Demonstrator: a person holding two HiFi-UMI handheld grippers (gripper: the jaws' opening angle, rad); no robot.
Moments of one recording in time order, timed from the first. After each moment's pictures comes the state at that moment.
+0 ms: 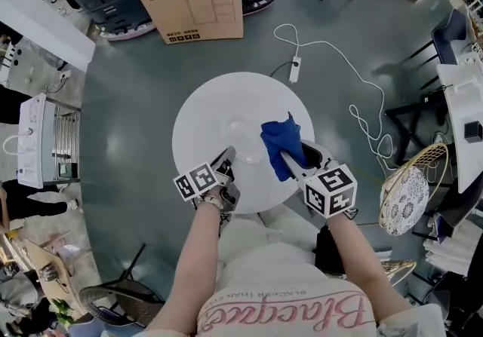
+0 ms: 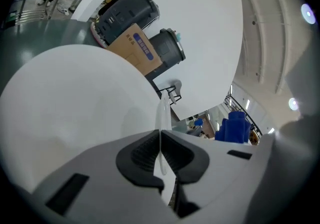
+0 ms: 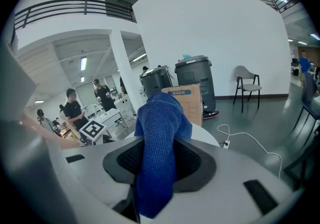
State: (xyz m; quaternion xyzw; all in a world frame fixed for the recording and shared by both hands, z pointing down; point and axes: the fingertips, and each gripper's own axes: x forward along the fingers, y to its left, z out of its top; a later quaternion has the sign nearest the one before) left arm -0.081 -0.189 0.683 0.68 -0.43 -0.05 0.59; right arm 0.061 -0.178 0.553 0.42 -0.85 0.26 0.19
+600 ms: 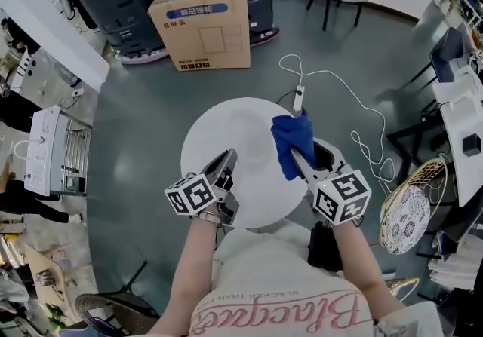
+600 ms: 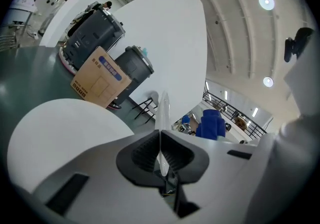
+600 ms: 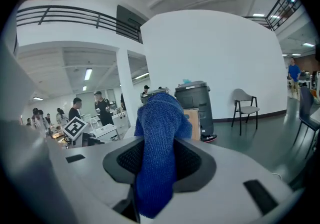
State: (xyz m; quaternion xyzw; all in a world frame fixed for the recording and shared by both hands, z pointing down) left arm -0.077 -0.204 0.538 0.78 -0.41 -0.09 0.47; right arm 0.077 -0.200 0.453 0.45 -0.87 0.18 0.11
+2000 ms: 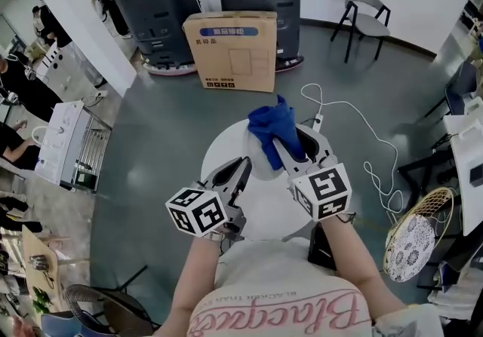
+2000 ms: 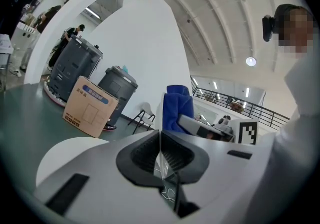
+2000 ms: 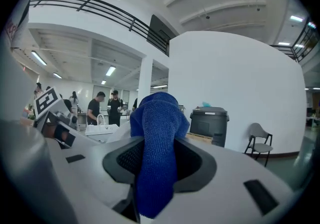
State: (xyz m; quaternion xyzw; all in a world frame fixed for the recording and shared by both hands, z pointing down) left arm -0.090 -0.173 0.423 0.84 -0.43 -0.07 0.33; right arm -0.019 -0.225 0.376 0.40 -0.91 0.01 0.09
